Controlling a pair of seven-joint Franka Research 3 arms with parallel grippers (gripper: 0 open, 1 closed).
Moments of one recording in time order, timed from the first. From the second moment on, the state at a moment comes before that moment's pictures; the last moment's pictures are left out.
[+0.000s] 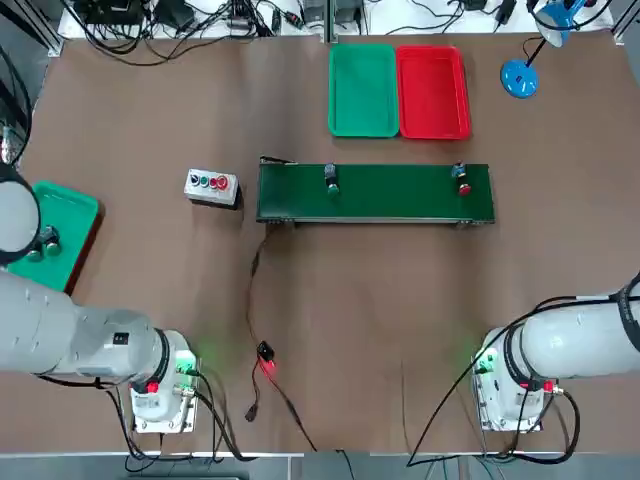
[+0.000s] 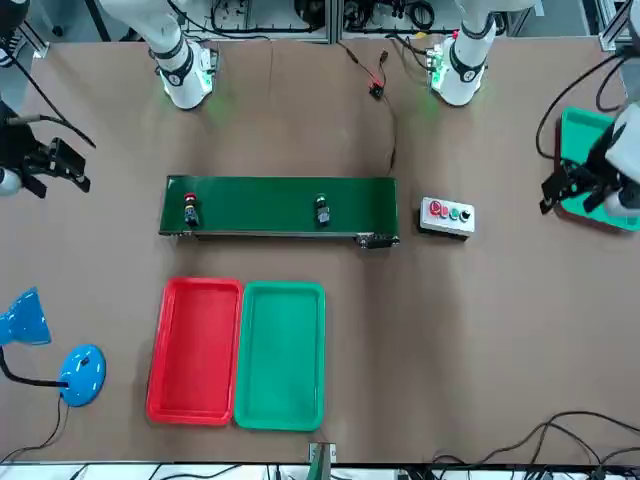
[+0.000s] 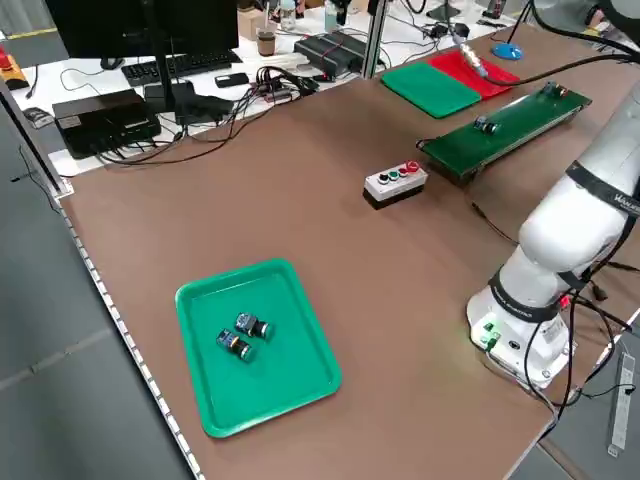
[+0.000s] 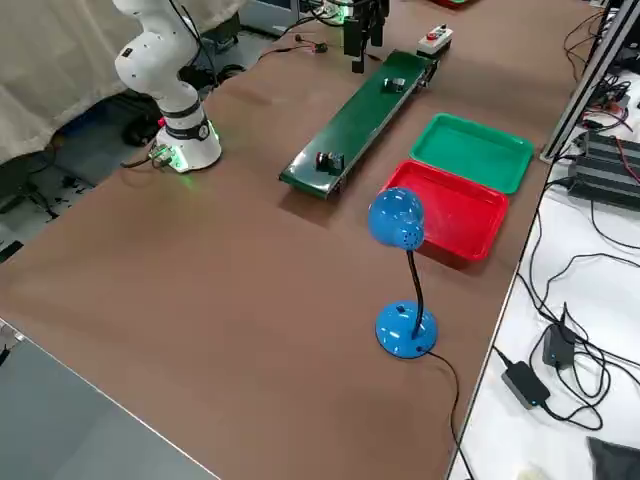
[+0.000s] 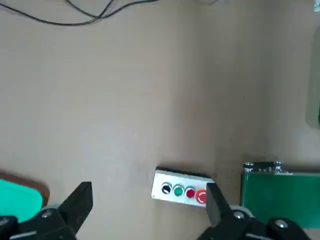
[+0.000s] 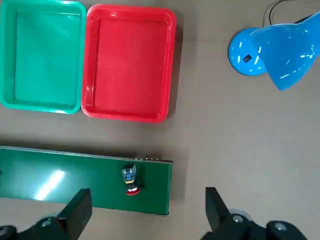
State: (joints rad) left arm -0.05 -0.04 0.01 -1.68 -0.04 1.75 -0.04; right arm 0.11 -0.02 -0.11 -1.60 0.05 1.64 -0.07
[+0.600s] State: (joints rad) left arm -0.07 -0.02 0.01 -1.68 -0.04 1.69 0.03; right arm 0.11 -0.02 -0.10 -1.60 0.05 1.64 -0.07
